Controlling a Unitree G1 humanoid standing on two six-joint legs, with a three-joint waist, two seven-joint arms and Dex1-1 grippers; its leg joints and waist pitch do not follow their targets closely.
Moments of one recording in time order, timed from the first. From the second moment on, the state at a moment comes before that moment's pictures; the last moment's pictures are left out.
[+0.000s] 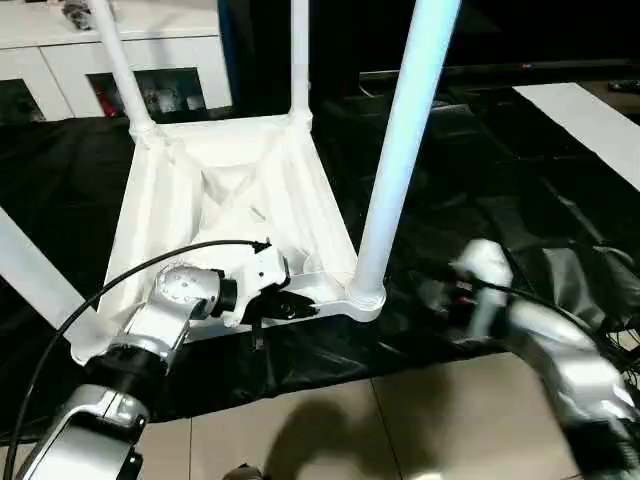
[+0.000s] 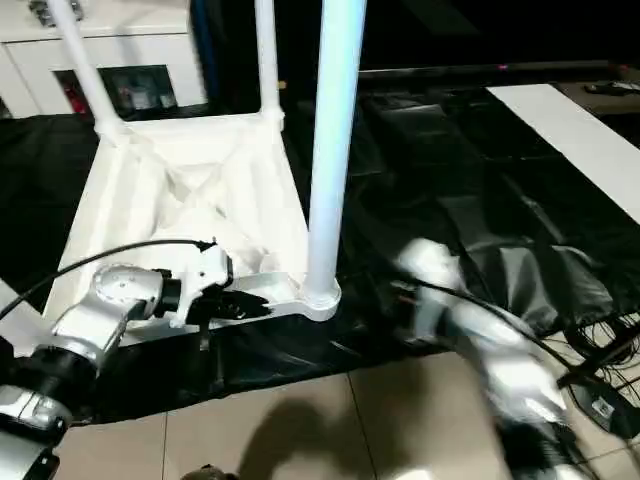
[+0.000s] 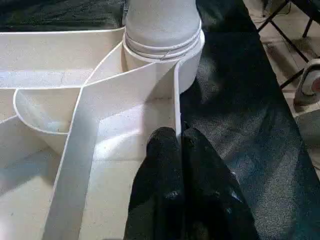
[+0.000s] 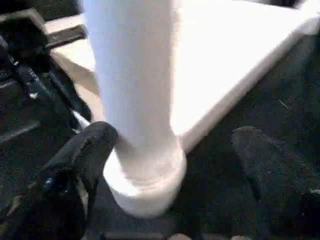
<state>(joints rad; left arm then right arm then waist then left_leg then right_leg) -0.55 0.37 -0.26 0.61 0.00 0.00 -1.21 -0.33 -0.35 0.10 0.30 0.19 0.14 0.89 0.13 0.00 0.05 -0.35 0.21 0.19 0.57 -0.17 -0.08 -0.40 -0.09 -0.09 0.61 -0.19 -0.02</state>
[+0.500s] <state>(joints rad) -0.57 0.36 -0.27 0.60 0.00 0.04 -1.22 -0.52 -0.31 0.18 0.62 0.13 0.06 1.01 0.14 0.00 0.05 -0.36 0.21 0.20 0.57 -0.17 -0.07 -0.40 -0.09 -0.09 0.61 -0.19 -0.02</state>
